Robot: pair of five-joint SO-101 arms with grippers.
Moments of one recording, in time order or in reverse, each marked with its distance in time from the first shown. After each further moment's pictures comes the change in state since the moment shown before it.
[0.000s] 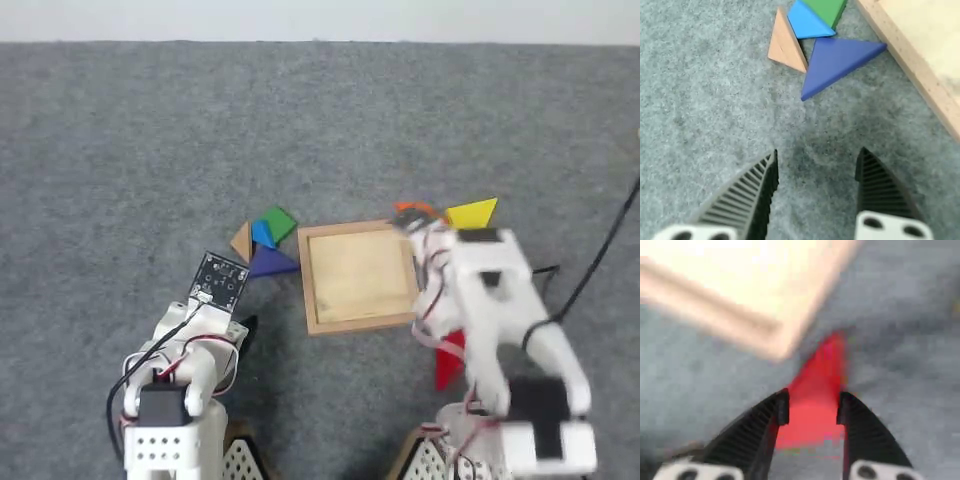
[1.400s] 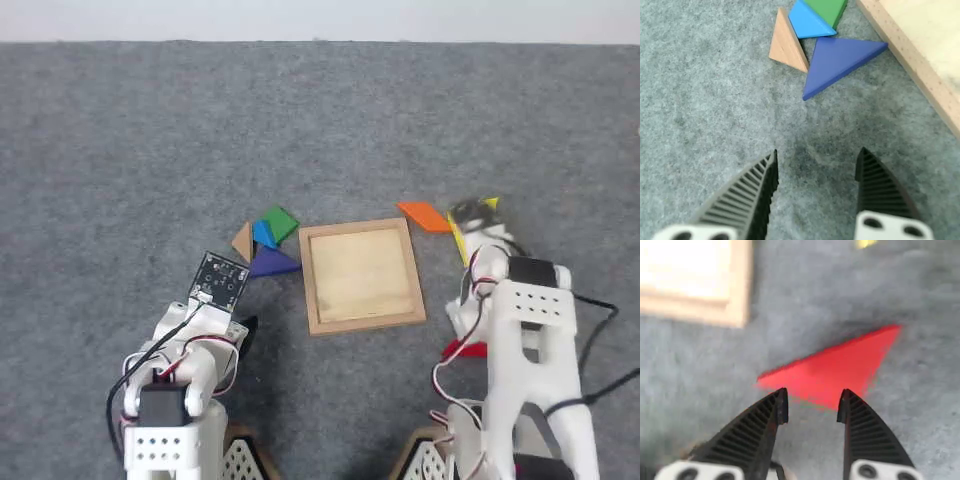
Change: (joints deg) left arm 0.0 0.0 0.0 0.0 0.0; right arm 6.4 -29.3 10.8 6.8 0.5
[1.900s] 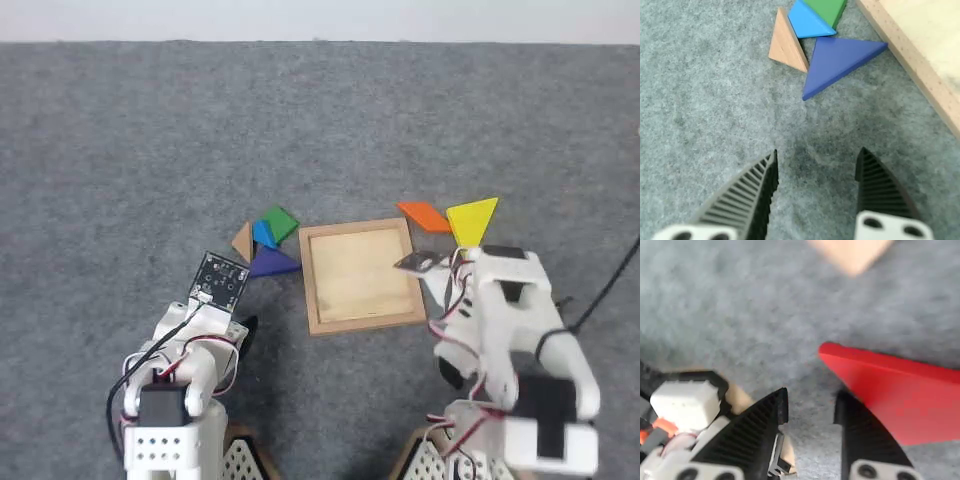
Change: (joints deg) left arm 0.0 0.0 0.0 0.0 0.0; right arm -0.4 27.3 -3.9 -0.8 16.3
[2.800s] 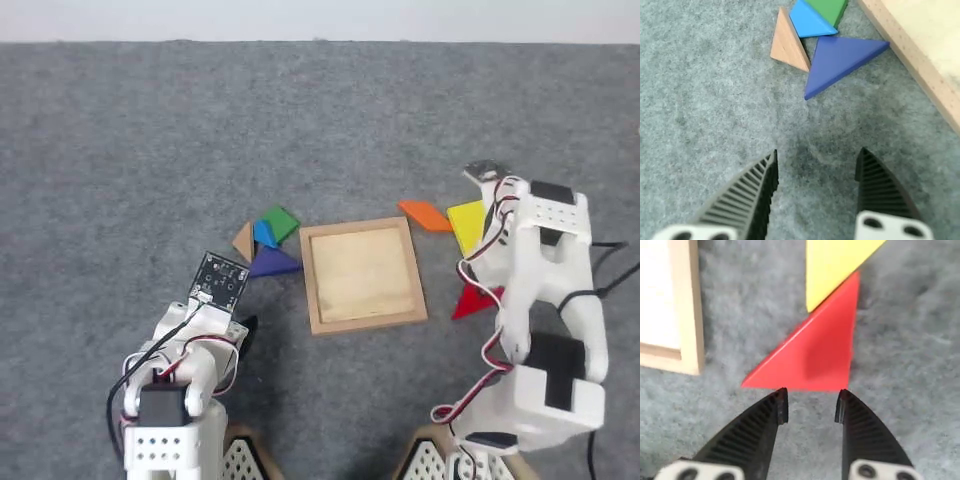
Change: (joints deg) left arm 0.0 0.0 0.0 0.0 0.0; right arm 6.9 8.0 -28.2 1.1 -15.6
